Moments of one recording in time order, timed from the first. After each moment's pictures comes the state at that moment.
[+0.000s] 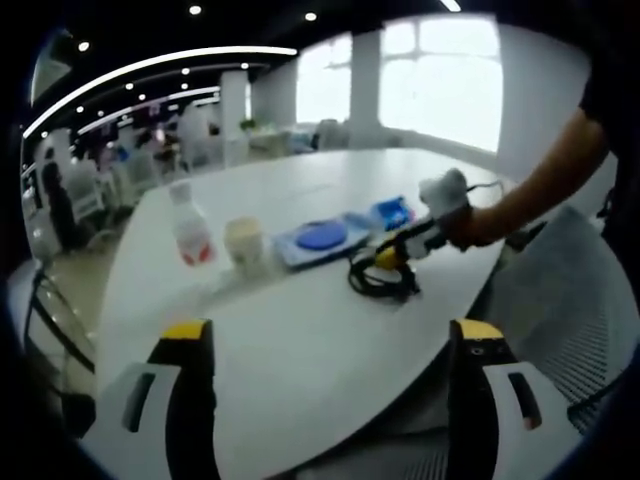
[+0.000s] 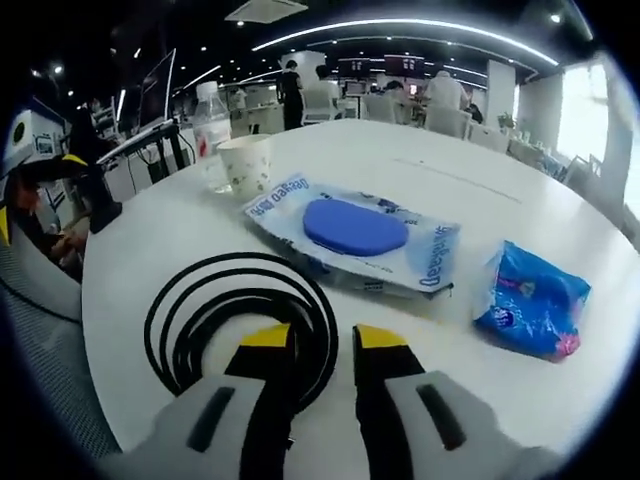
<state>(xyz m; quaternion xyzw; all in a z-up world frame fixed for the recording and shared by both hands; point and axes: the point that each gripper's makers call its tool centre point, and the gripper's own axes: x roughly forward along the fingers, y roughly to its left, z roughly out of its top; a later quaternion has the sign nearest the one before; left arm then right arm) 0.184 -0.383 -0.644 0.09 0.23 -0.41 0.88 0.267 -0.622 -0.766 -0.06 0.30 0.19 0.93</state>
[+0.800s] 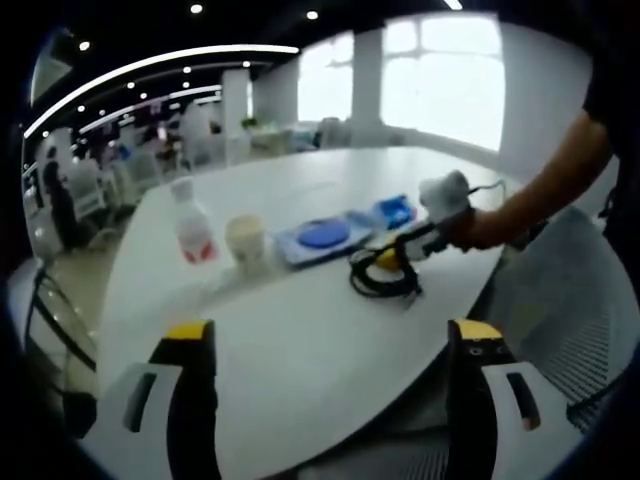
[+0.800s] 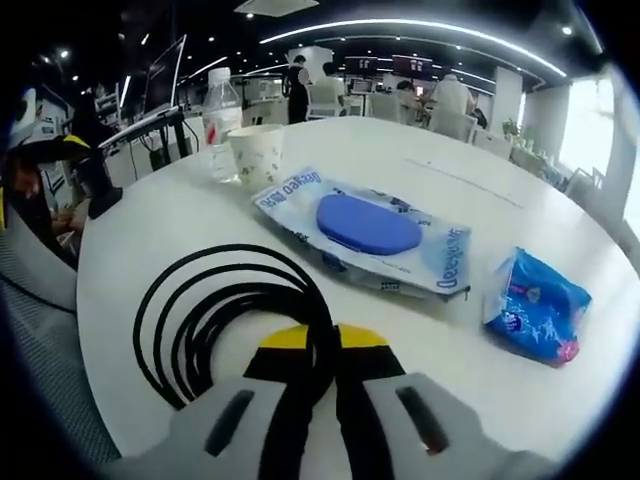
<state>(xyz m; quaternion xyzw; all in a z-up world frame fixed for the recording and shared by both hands) 0.184 -0.383 -0.645 0.10 0.23 -0.41 0.88 0.266 -0.612 -0.769 -0.10 0.31 0.19 0.93</state>
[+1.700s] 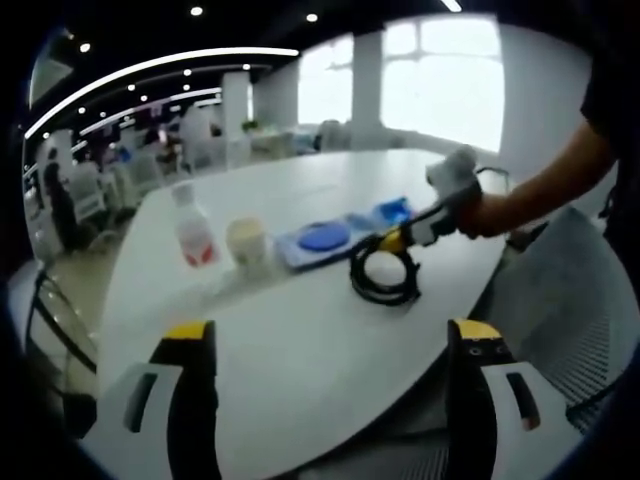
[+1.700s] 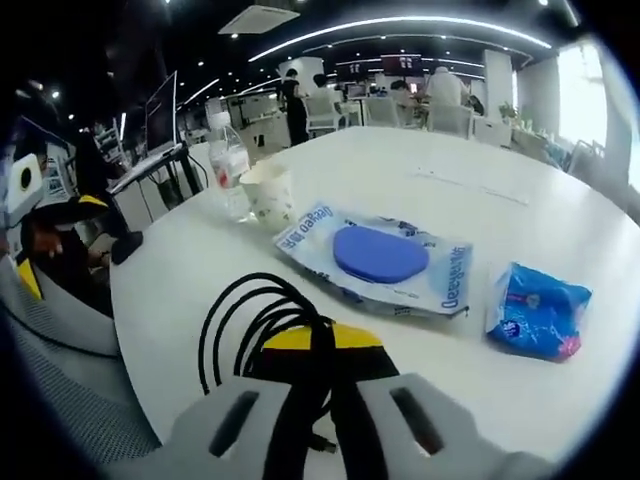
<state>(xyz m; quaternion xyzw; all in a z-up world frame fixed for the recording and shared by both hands) 0.185 -0.383 -0.643 0.10 0.23 -0.41 0.88 0.259 -0.596 -0.717 -0.01 0.30 0.21 0.93</state>
